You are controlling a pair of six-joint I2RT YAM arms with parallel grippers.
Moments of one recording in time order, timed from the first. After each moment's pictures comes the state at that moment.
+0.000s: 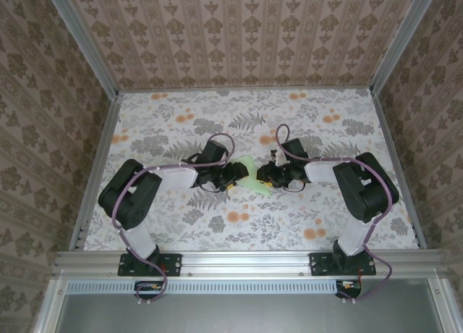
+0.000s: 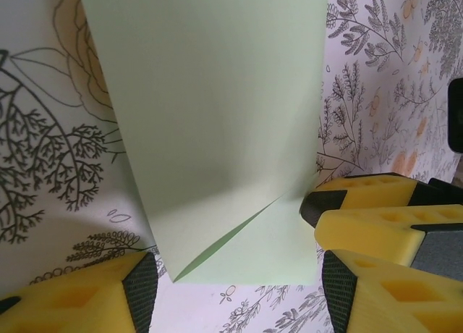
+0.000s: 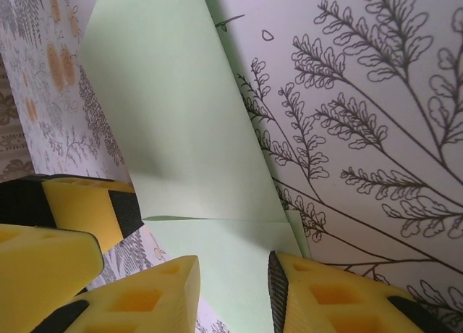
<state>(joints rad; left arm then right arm) -0.69 1.75 0.86 -0.01 0.43 -1.03 0.36 1.77 0.79 -0.01 -0.62 0.71</state>
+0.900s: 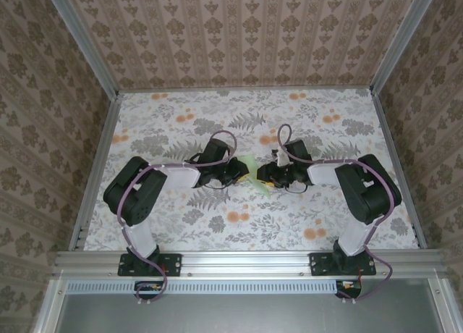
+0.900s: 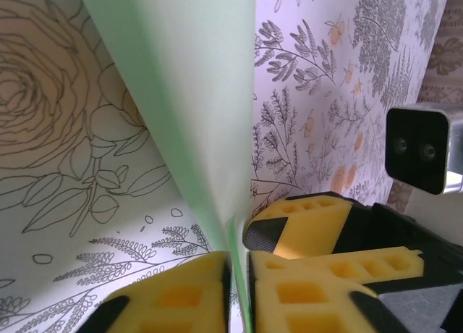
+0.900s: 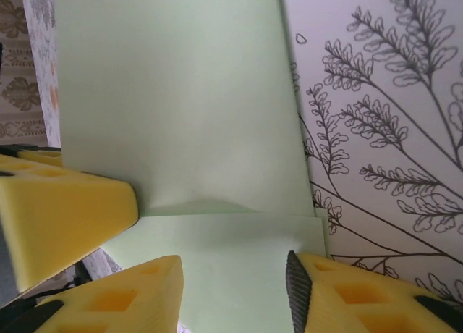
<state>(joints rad) -0.70 1.79 0.86 0.17 0.47 -1.13 0.35 1.74 0.74 0.08 -0.65 0.66</state>
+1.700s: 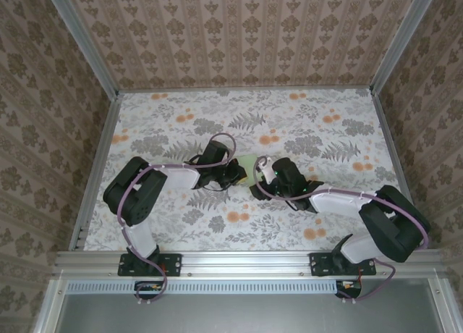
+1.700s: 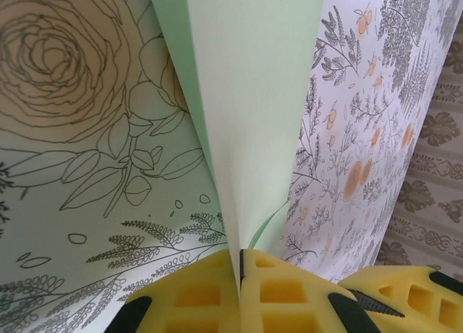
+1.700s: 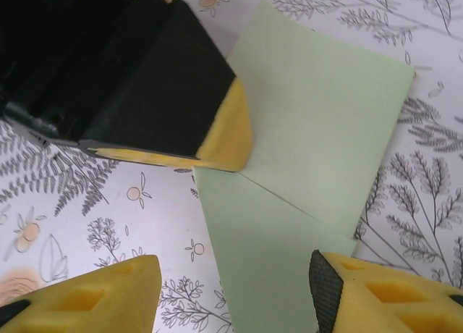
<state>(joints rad) -0.70 1.79 0.84 0.16 0.47 -1.14 0.68 1.43 0.55 0.17 -0.07 0.04</state>
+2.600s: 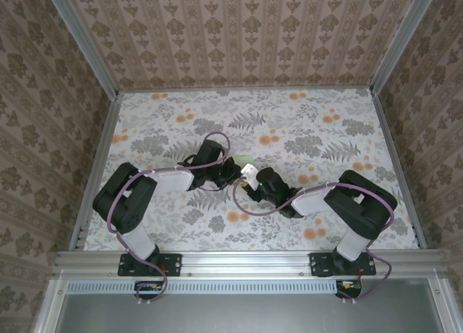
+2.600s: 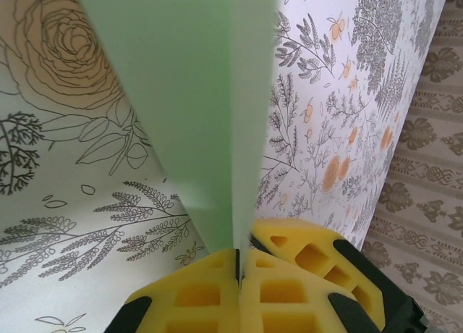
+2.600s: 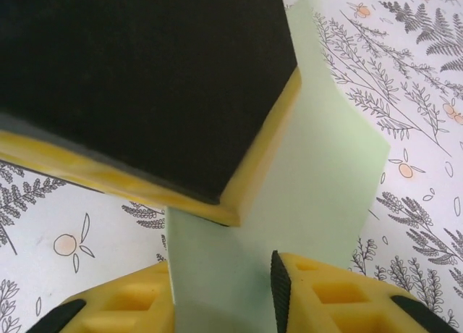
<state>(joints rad) -0.68 1.69 0.80 0.12 0.47 -1.16 0.79 1.68 0.55 0.53 0.18 -0.20</state>
